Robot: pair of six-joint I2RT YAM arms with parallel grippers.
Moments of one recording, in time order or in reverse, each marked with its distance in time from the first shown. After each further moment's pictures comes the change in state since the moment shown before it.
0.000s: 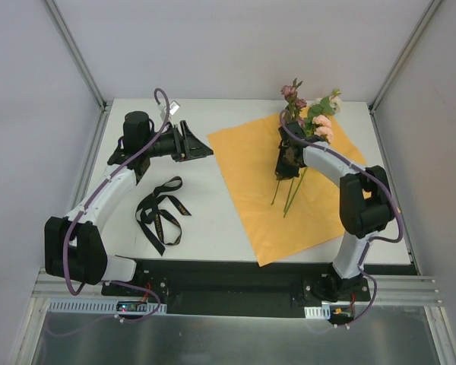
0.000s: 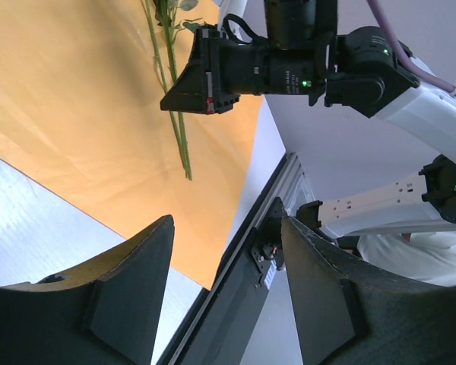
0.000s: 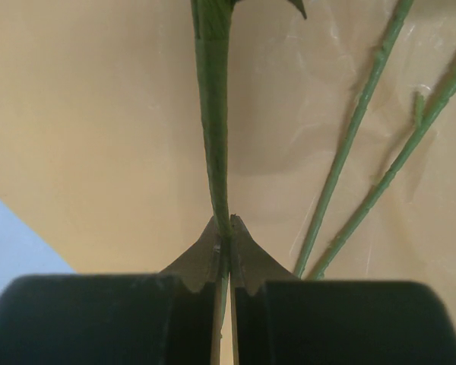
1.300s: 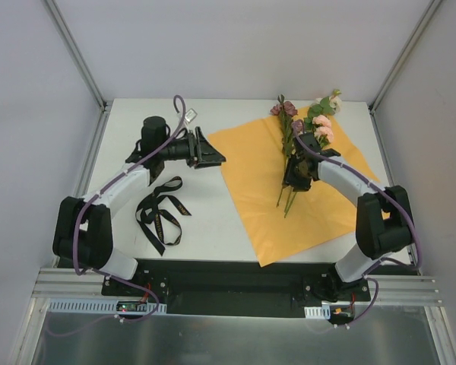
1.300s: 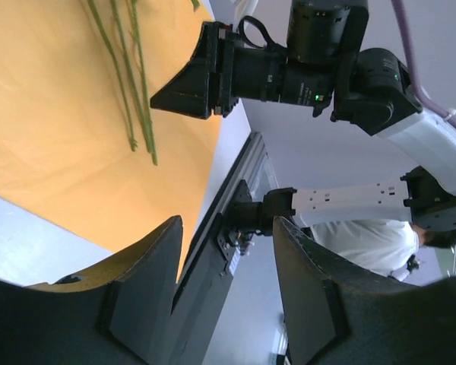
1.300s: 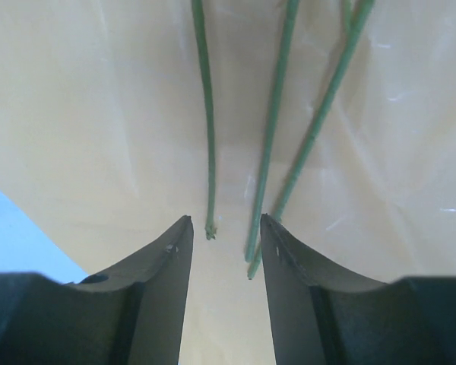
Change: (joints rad) left arm -0.044 0.116 -0.043 0.197 0.085 -0.183; right arm -0.043 -0.166 -0.198 0.027 -0.016 -0.002
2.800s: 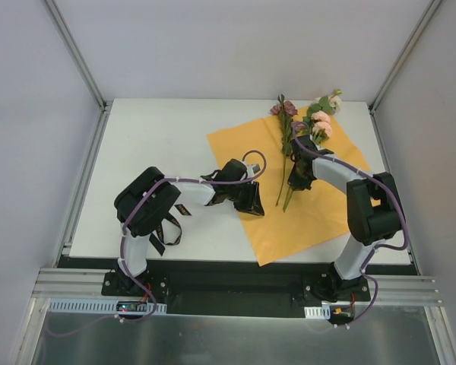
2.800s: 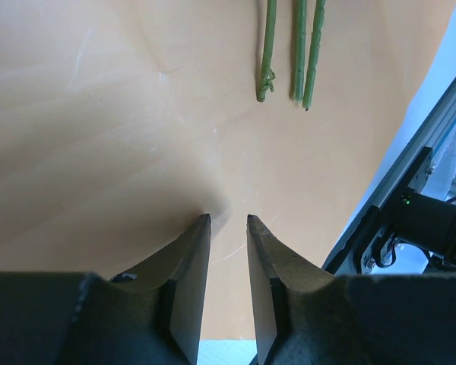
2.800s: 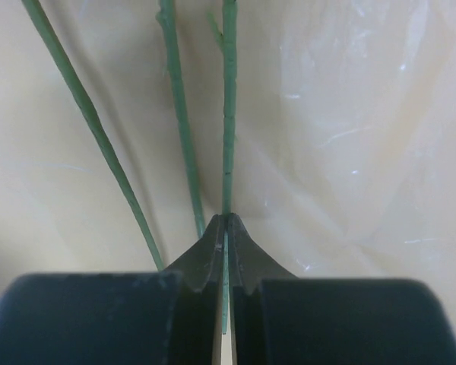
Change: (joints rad) left arm -0.554 0.493 0.085 -0.087 -0.547 0.209; right arm -0.021 0.079 -0.038 0.063 0.178 0.119
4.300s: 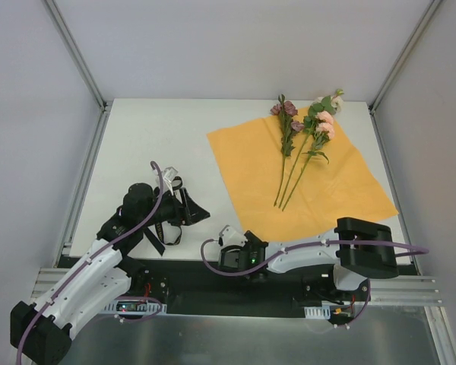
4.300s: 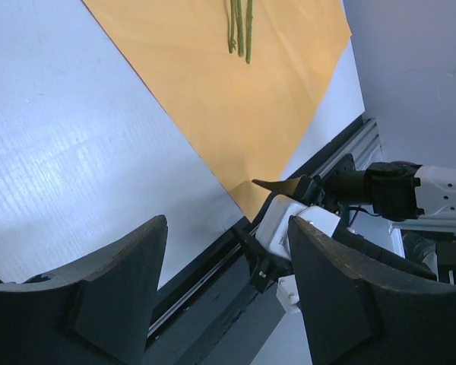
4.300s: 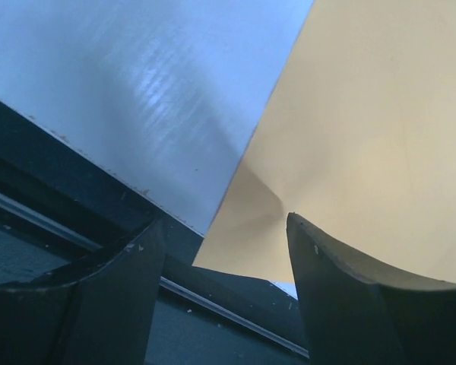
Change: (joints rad) left arm 0.322 -1.304 -0.625 -0.303 0.005 -0.011; right arm 1.191 -0.128 -0.267 -0.035 0.362 -0.144
